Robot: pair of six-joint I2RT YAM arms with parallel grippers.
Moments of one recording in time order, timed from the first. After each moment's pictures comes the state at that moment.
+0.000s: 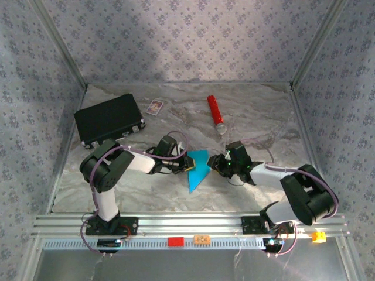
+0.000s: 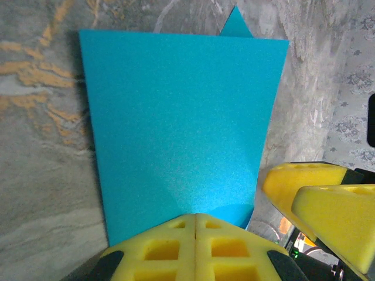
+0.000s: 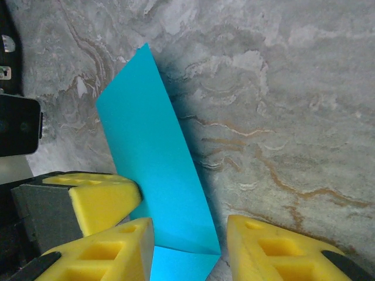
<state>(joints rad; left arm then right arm) -0.71 1.84 0.71 0.38 0.55 -1.06 0.52 1.40 0.42 0.18 -0.35 1.03</state>
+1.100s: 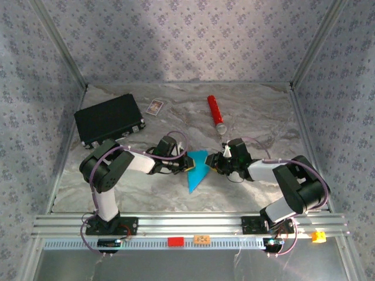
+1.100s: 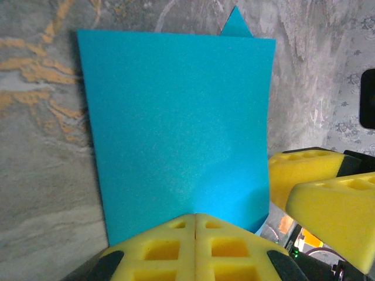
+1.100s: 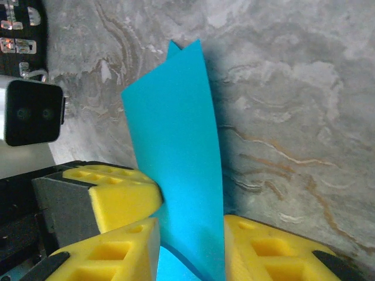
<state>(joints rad) -0.71 1.83 0.71 0.38 0.55 -1.06 0.46 1.50 0.45 0.30 -0.52 0.95</state>
